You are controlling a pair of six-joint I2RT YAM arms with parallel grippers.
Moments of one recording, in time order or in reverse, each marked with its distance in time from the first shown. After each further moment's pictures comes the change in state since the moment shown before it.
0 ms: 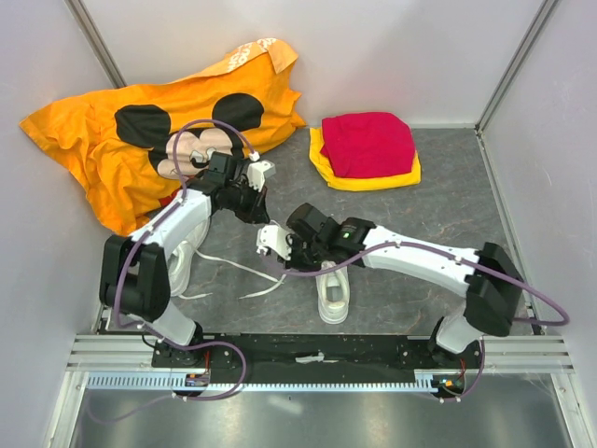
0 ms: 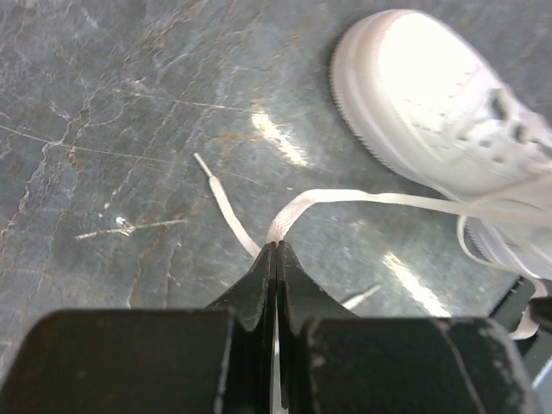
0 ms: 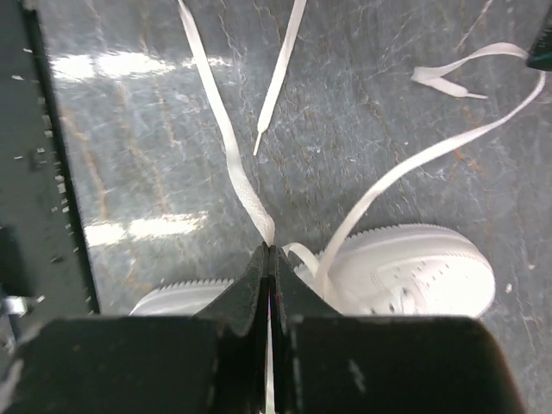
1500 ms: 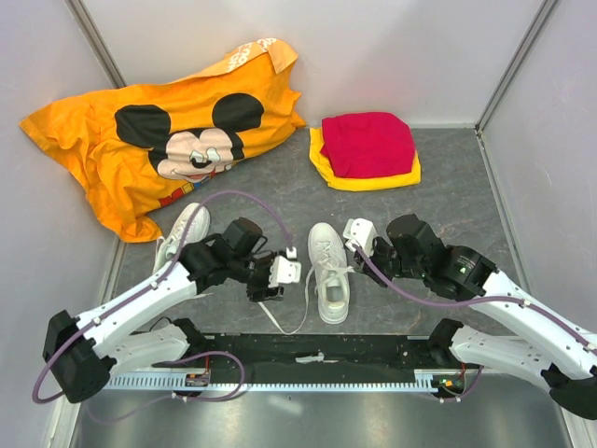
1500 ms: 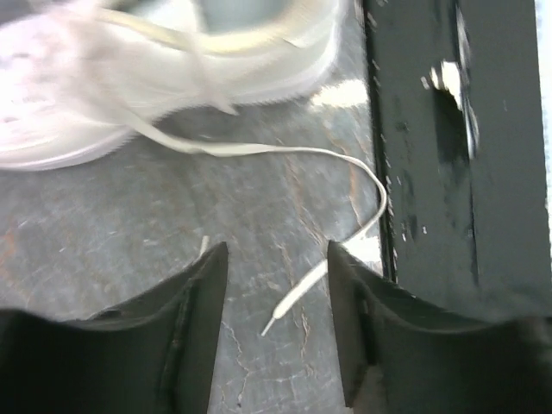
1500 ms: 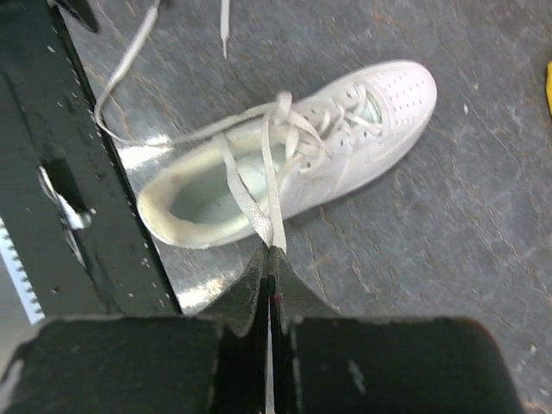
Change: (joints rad) left arm -0.515 -0.580 -0.373 -0.164 0.003 0.526; right arm -0.180 -0.735 -0.308 -0.196 -0.023 0.163
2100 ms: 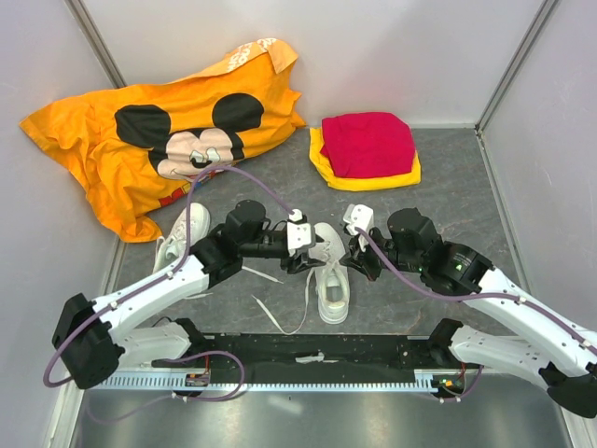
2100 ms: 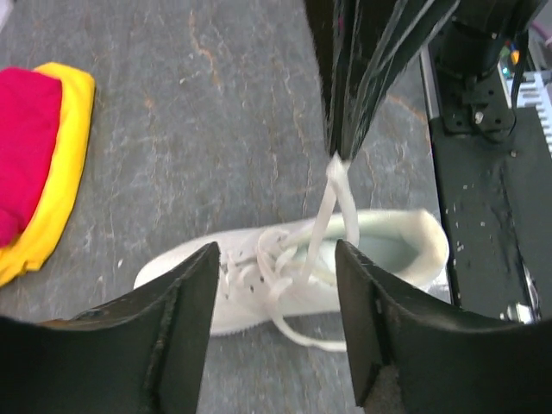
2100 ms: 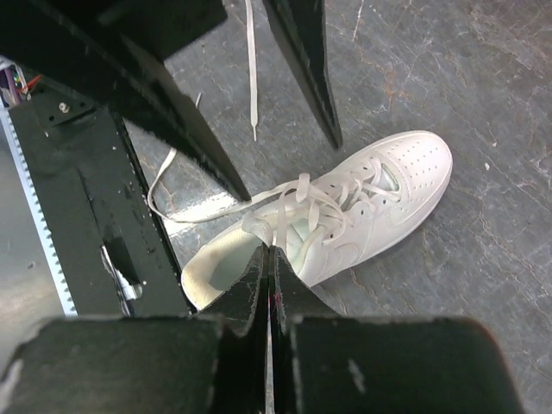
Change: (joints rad) left arm 0.002 0.082 0.014 0.683 0.096 -0.338; right arm -0.011 0.021 0.000 0.176 -0.083 0.151
